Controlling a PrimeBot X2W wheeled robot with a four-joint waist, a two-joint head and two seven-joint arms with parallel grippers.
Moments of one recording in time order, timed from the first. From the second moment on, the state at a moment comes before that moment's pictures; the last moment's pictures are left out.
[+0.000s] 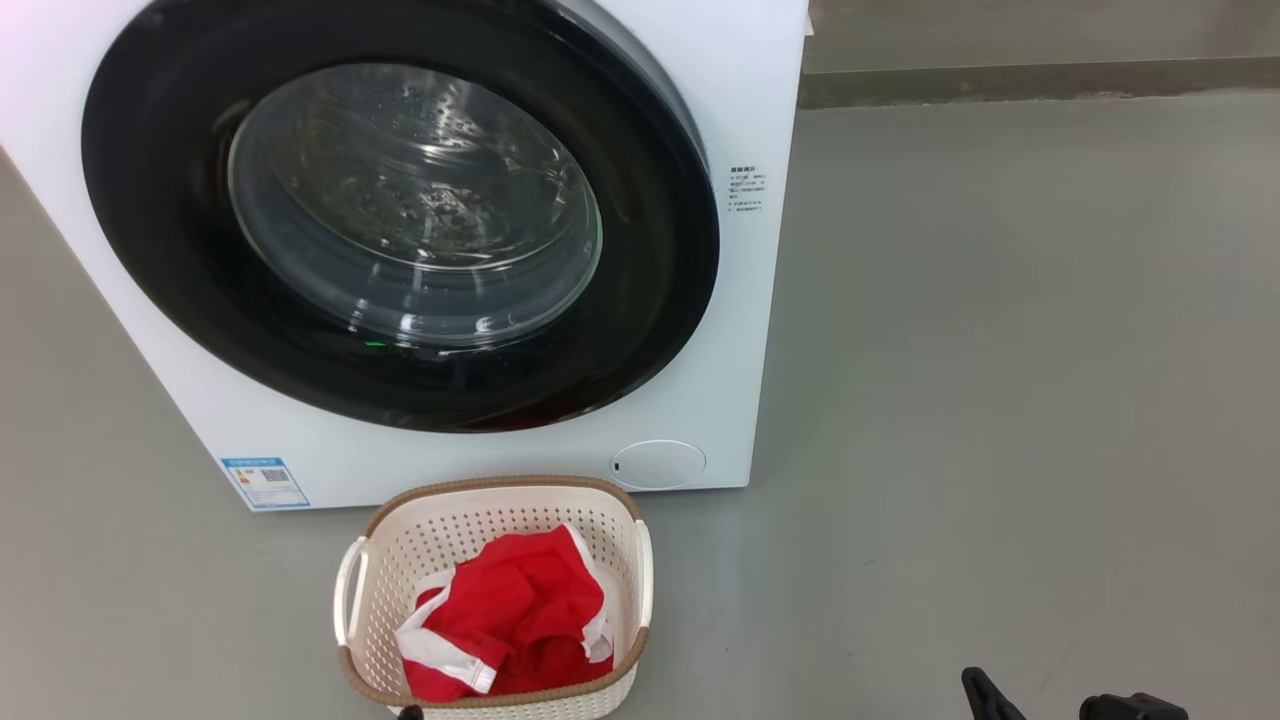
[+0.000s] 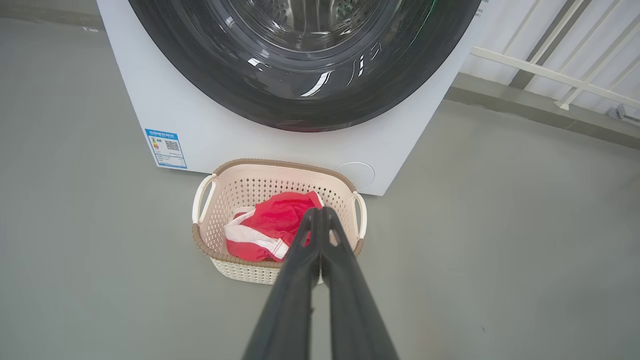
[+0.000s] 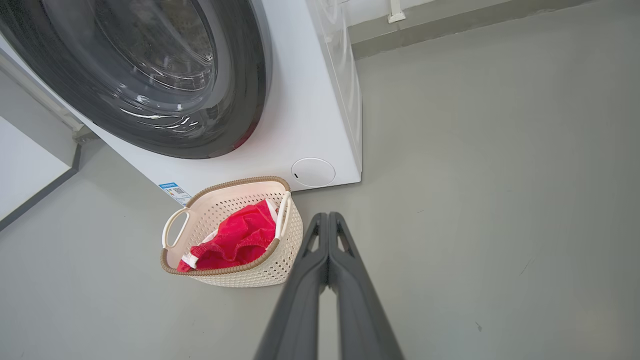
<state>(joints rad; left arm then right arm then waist) 0.13 0.10 -0.22 0.24 -0.42 0.12 -0.14 0.19 -0.02 0.02 0.28 0.43 0.13 -0.08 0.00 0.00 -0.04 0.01</state>
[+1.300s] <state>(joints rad) 0.07 0.09 -0.13 0.25 -0.83 0.04 -0.06 0.11 -0.03 -0.01 0.28 0.84 0.13 -0.03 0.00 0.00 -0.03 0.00</state>
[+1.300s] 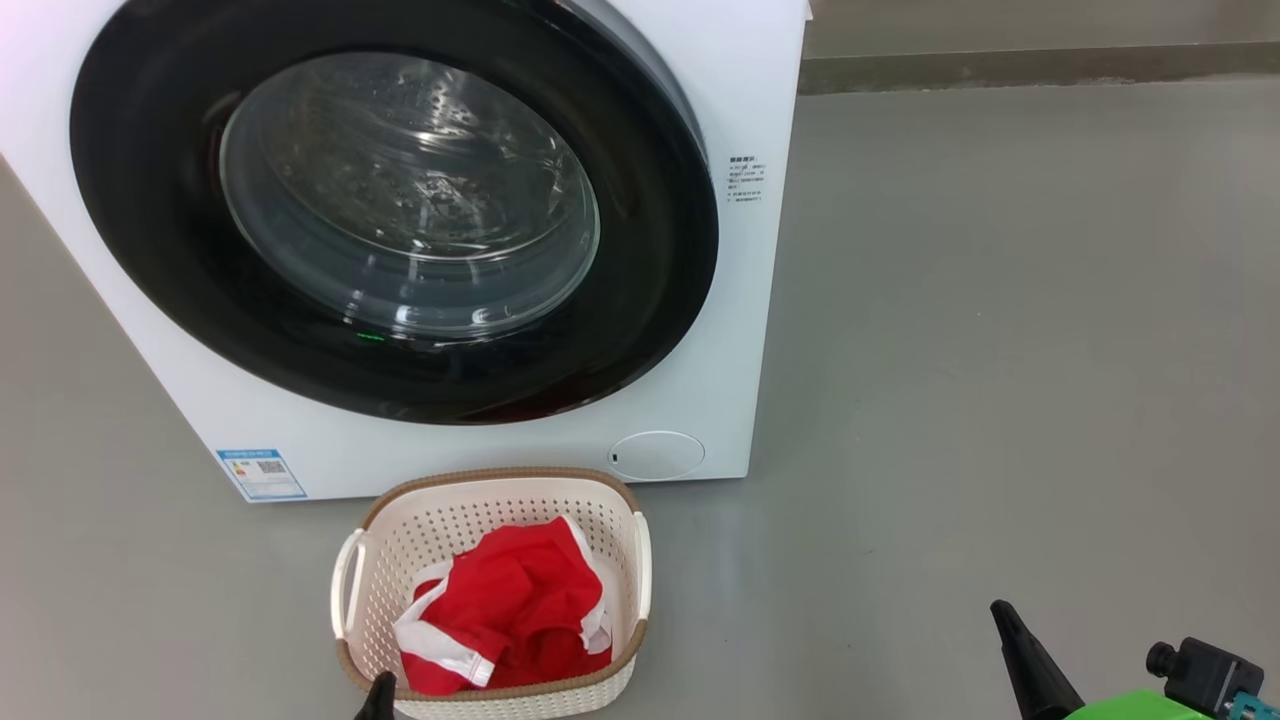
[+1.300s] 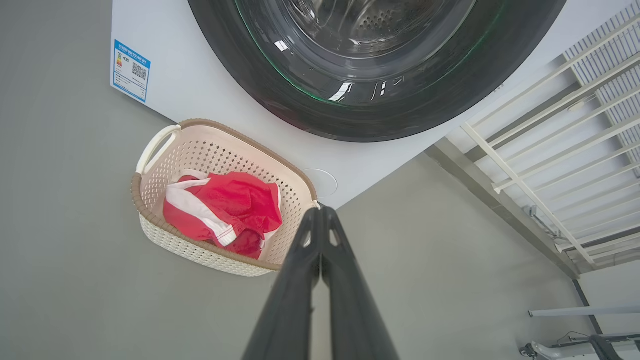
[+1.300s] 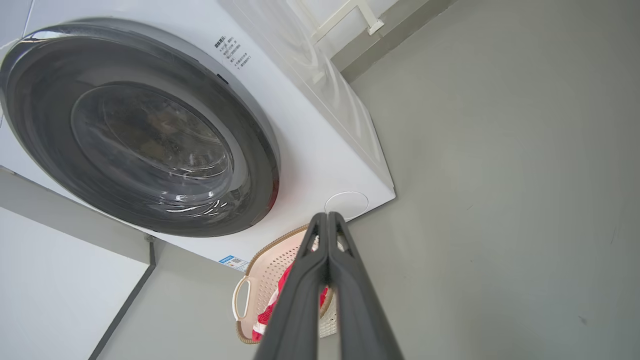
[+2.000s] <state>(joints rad) 0.03 0.08 -0.07 0.25 -1.07 -0.01 -0.02 0.07 -0.04 -0.04 0.28 1.07 0.13 0.00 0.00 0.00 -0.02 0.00</state>
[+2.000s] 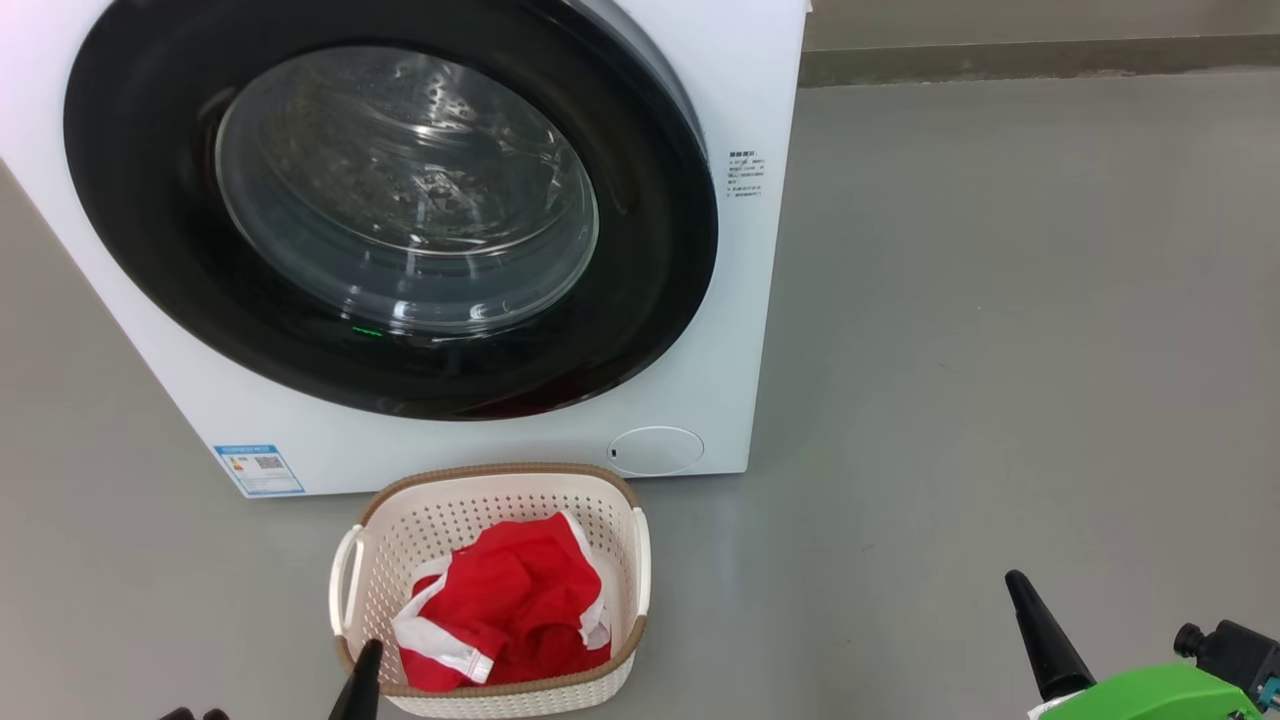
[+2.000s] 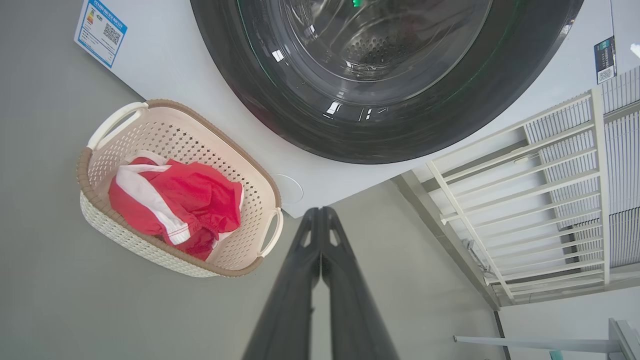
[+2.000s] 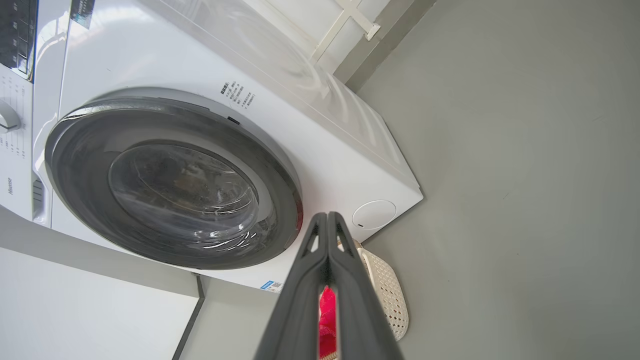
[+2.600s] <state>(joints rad) 0.00 0.07 -0.03 0.26 -1.26 -0.05 0.02 0.02 -0.04 -0.06 0.27 1.27 0.13 0.03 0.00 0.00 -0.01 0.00</state>
